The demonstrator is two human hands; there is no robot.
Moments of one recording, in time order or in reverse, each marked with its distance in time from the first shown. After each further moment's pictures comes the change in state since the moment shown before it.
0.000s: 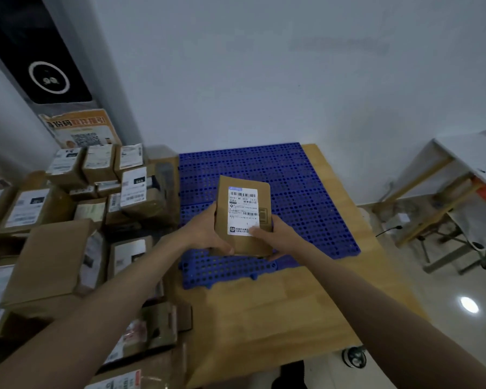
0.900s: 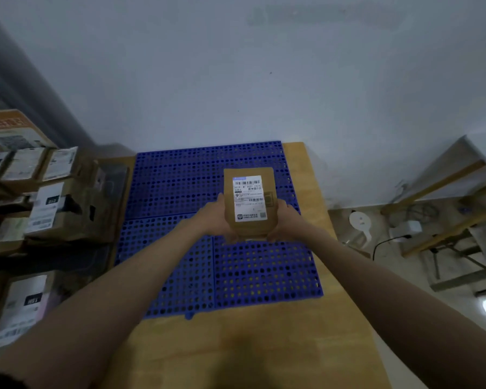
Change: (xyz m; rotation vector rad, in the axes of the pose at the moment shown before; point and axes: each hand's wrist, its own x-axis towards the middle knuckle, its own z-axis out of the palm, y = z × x) left_hand 0.242 0.136 0.074 0.273 -0.067 -0.286; right_hand 0.164 0.048 -0.230 -0.514 -0.077 -0.022
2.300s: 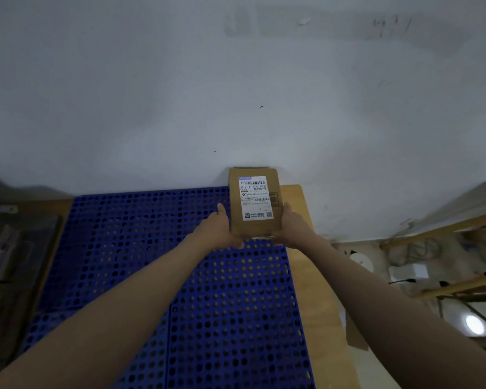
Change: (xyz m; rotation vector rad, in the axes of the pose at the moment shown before) left_hand 0.275 0.031 -0.072 0.027 0.013 -0.121; right_hand 0.245 0.027 -0.116 -0.068 0.127 0.097
